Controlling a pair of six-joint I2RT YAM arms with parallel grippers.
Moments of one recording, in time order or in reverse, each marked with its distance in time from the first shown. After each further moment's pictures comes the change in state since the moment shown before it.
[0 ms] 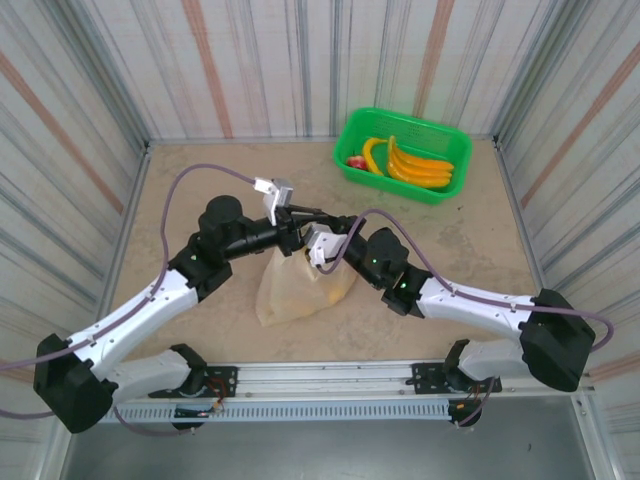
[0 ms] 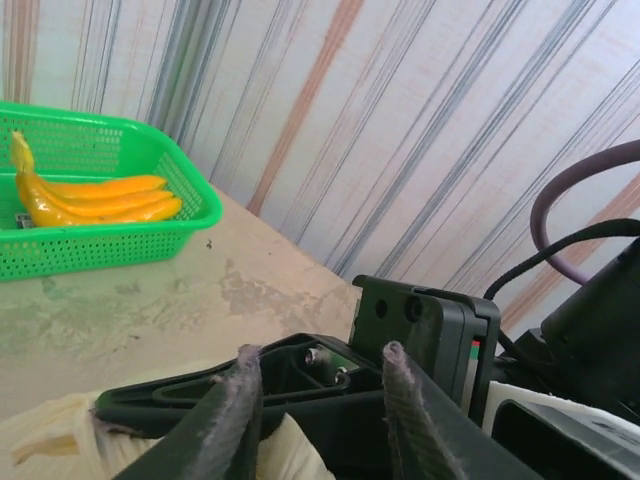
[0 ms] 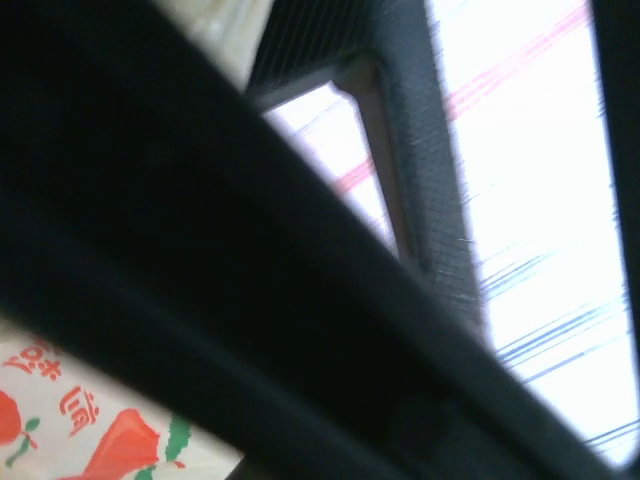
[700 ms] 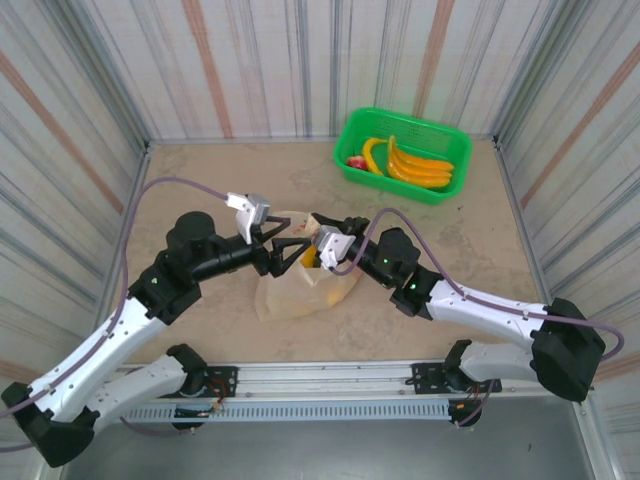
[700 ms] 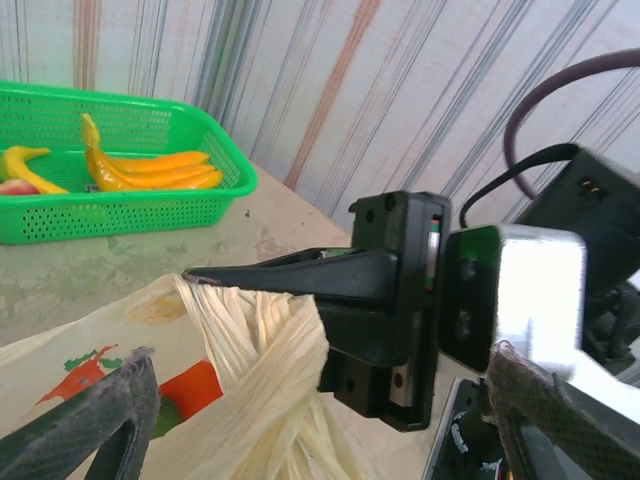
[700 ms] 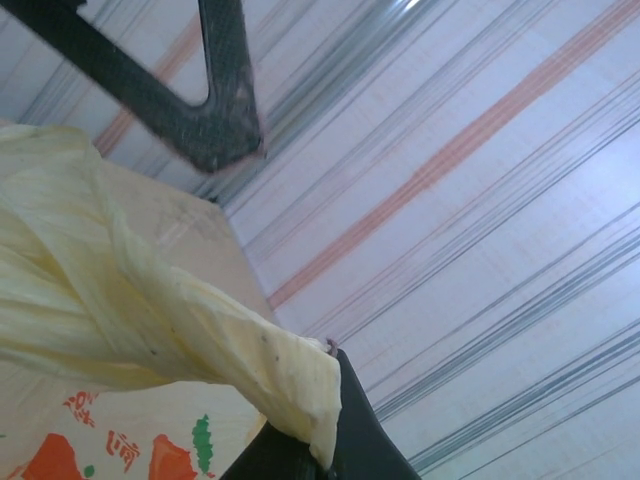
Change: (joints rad) left arm 0.006 -0.254 0.037 -0.363 -0.090 0.083; right arm -0.038 -0.072 -0.031 -0.031 -0.150 0.103
